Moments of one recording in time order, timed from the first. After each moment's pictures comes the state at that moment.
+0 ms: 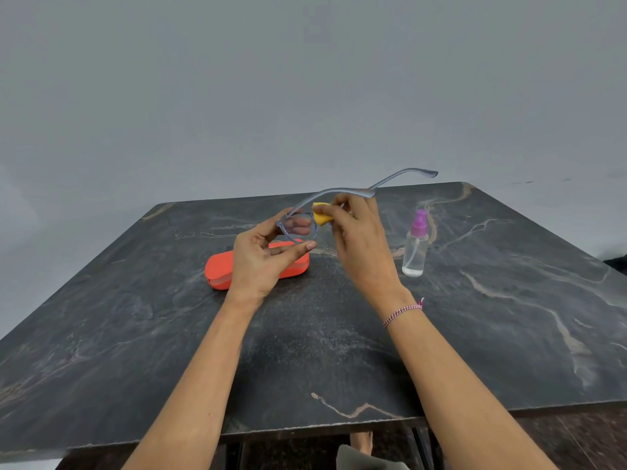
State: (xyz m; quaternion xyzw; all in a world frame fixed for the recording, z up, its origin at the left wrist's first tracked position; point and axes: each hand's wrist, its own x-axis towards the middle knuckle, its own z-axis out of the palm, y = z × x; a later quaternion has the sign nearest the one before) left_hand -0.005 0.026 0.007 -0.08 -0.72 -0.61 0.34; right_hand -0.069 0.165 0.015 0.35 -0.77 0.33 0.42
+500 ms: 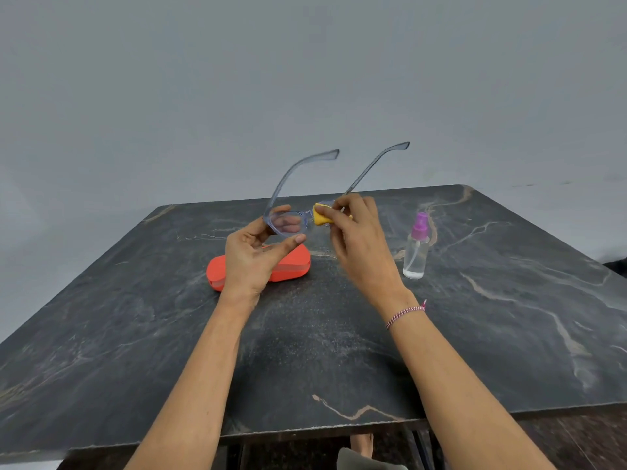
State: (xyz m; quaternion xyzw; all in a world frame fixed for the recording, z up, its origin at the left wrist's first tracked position) left_hand -0.005 0.018 0.011 -0.07 -0.69 -0.62 0.36; right_hand -0.069 0.167 0.015 0.37 -0.77 0.32 0.40
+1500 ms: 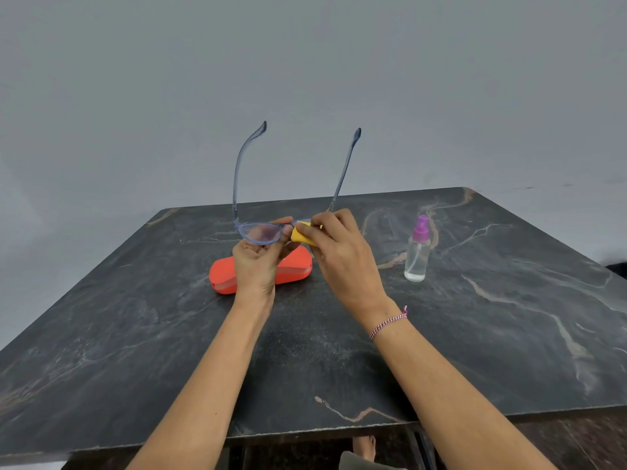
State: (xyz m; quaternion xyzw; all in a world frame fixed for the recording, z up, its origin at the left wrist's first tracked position) left_hand -0.016 0.029 0.002 -0.03 -0.55 -0.76 0.36; right_hand -0.053 0.149 0.008 0.41 -0.72 0.26 0.49
